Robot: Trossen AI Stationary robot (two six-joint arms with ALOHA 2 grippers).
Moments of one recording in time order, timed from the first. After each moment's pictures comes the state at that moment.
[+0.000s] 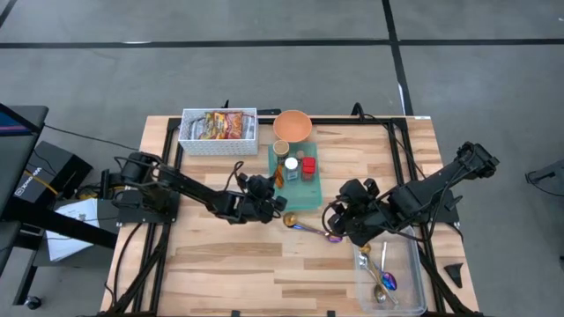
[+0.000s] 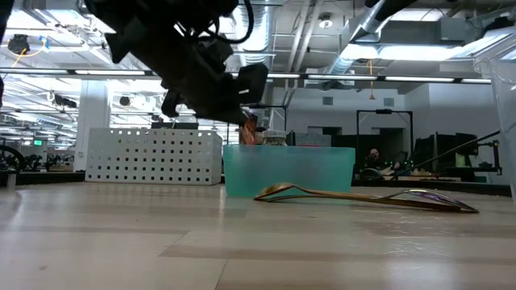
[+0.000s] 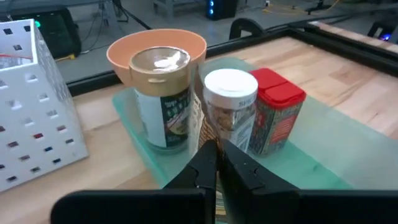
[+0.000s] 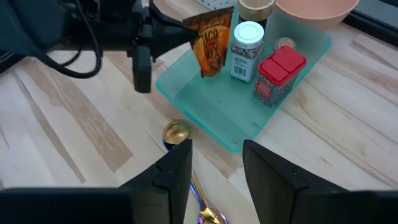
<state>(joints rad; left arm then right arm) -0.21 1.79 0.91 0.16 -1.09 -0.71 0.53 1.44 1.38 -1.12 0.71 1.21</state>
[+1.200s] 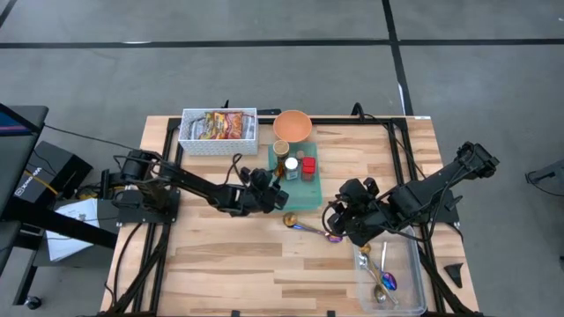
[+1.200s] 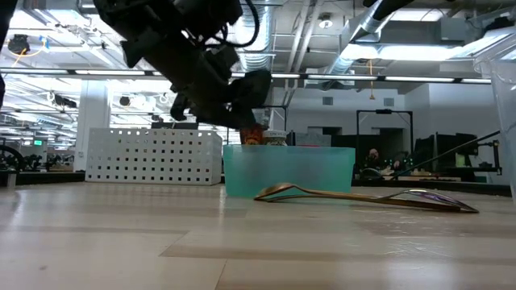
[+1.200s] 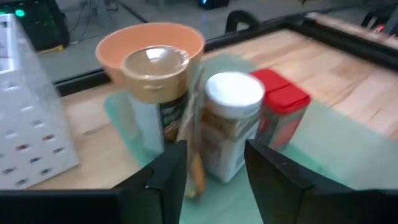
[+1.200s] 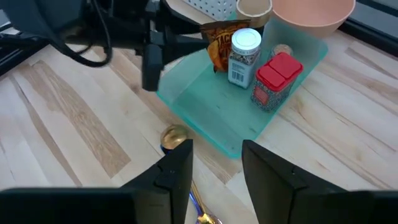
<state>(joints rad) -0.15 1.77 0.90 0.19 -1.00 -0.66 0.53 1.44 1.38 -1.12 0.73 1.20</state>
